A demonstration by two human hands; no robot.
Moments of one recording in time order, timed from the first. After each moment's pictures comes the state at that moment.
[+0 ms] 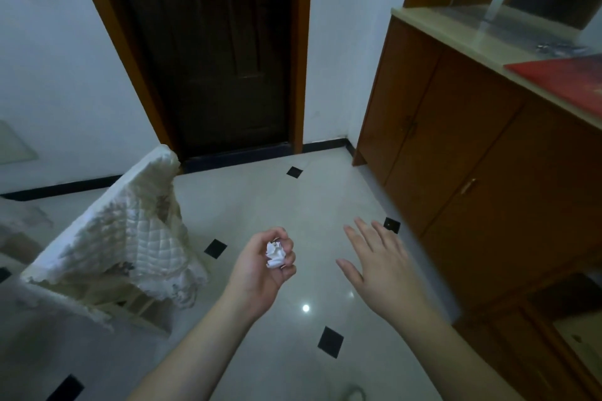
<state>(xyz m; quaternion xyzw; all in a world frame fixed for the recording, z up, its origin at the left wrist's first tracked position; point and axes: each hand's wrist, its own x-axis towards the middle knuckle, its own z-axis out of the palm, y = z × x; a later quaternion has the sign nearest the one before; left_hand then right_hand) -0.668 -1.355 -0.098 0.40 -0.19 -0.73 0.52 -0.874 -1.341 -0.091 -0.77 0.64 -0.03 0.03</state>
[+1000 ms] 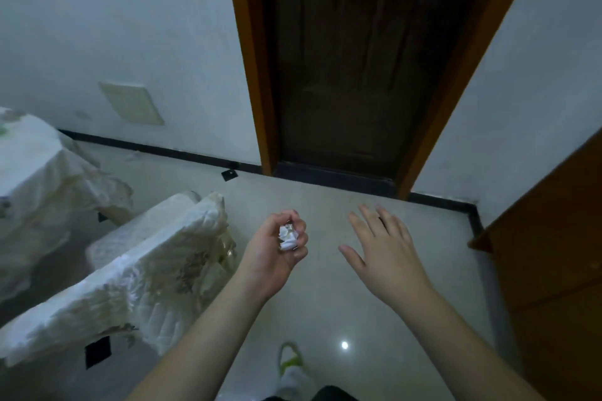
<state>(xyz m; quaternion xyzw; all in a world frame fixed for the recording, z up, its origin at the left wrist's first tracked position) -0.562 -1.717 -0.108 0.42 -0.08 -0.58 0.69 -0.734 -1.797 -0.109 -0.90 0.43 -0.03 0.05</state>
